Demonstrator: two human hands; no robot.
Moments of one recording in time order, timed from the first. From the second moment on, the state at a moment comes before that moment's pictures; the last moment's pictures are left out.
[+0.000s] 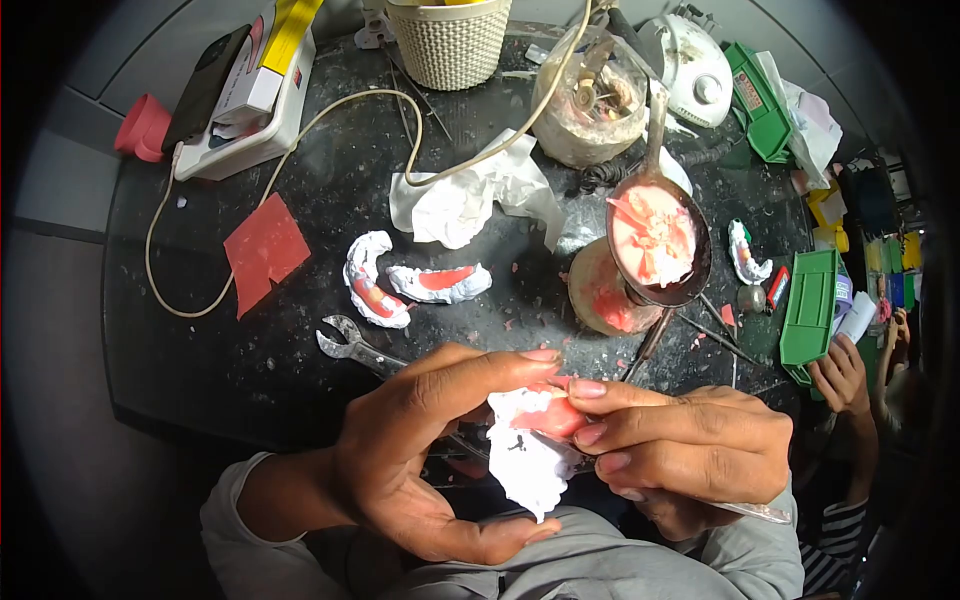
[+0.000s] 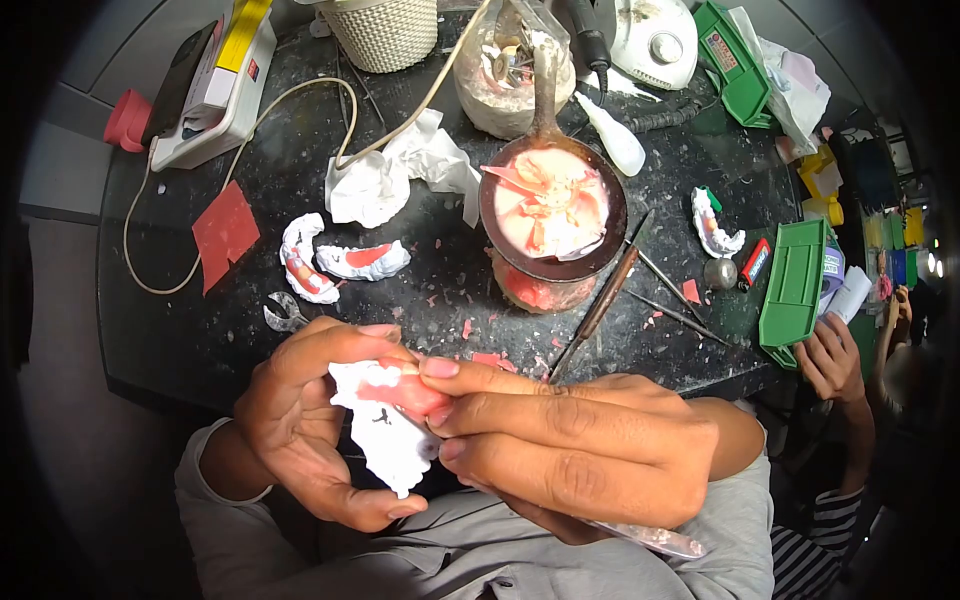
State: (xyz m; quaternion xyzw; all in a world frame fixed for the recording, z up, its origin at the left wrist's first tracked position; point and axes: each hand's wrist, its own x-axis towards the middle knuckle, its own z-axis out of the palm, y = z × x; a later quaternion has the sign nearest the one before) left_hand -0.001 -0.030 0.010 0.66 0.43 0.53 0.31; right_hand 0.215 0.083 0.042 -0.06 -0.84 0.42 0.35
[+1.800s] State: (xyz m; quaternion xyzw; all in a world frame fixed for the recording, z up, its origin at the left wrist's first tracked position) left_hand -0.013 -0.024 0.010 0.58 0.28 0.55 0.53; right_hand 0.225 0.092 0.069 -0.10 -0.67 0.68 0.27
